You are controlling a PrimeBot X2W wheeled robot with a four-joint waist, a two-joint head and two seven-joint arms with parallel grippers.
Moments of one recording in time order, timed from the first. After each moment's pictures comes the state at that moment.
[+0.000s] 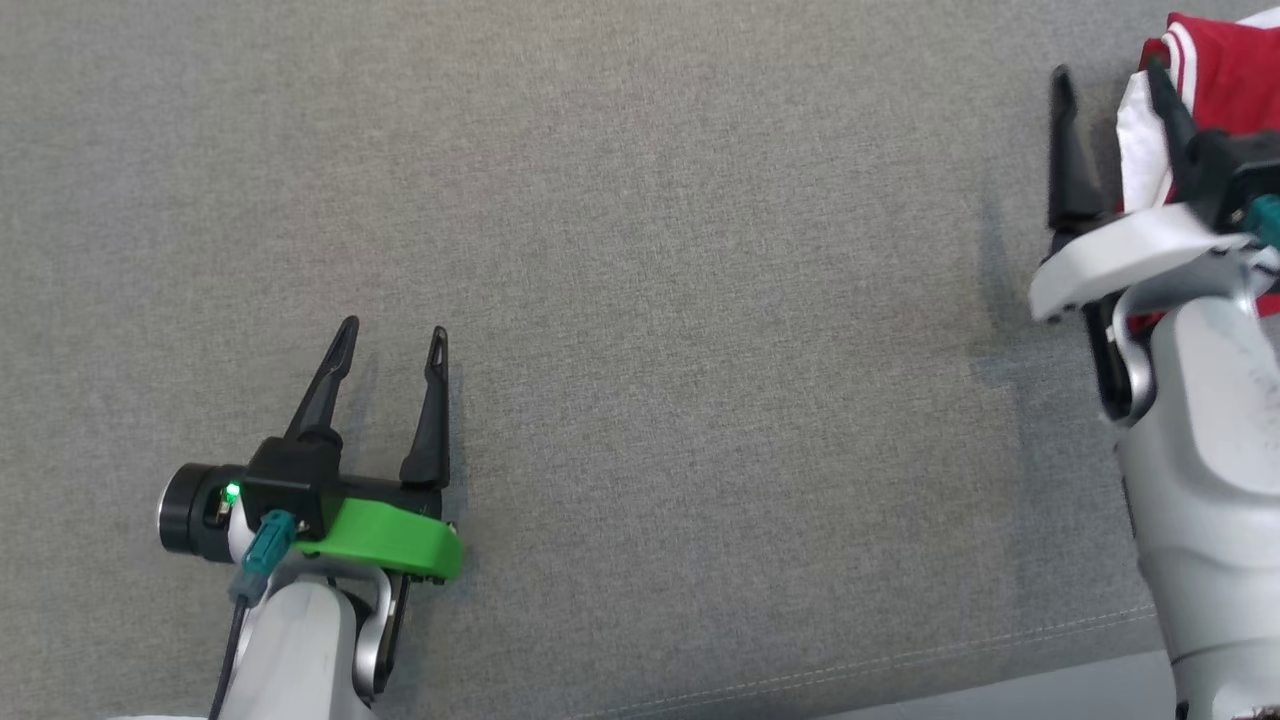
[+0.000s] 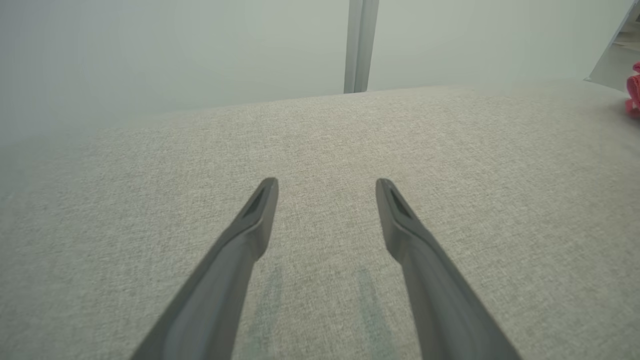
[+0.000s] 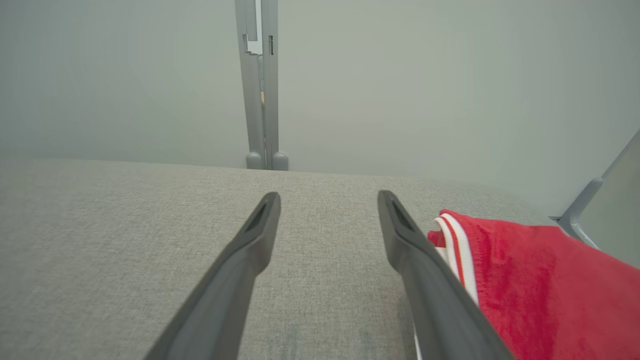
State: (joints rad) left arm -0.26 0.05 -0.14 0.23 -0.08 -0.10 -0.26; right arm -0.72 -0.18 -0.07 0.56 0.04 0.13 -0.26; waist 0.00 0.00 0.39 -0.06
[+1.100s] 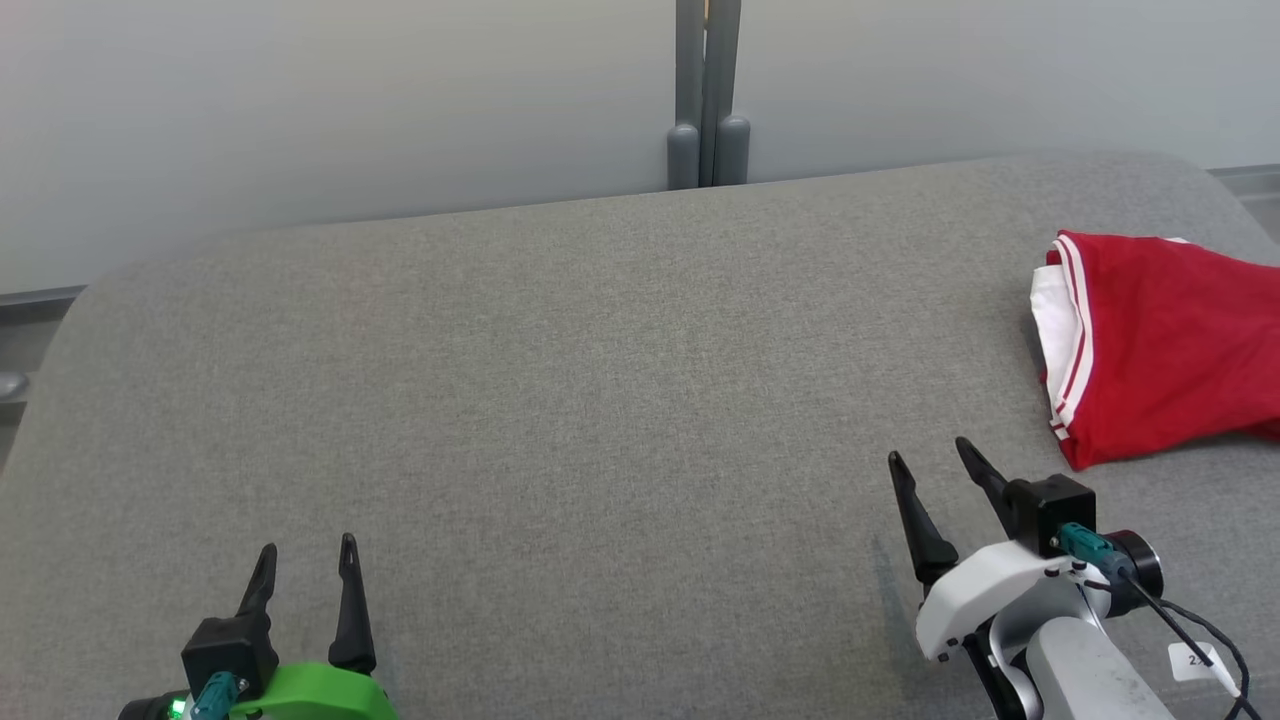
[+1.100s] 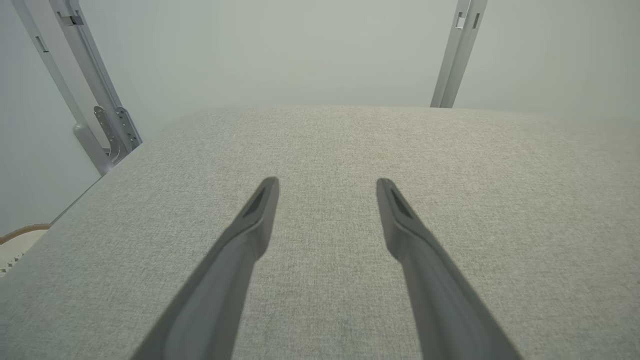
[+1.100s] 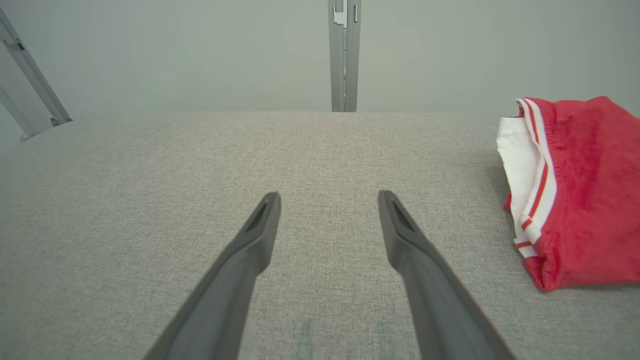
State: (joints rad) left arm -0.02 0.05 0.02 0.37 -0.14 -0.04 -0.26; right arm -0.24 -0.09 0.13 0.53 0.14 0.13 -0.26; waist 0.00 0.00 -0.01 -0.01
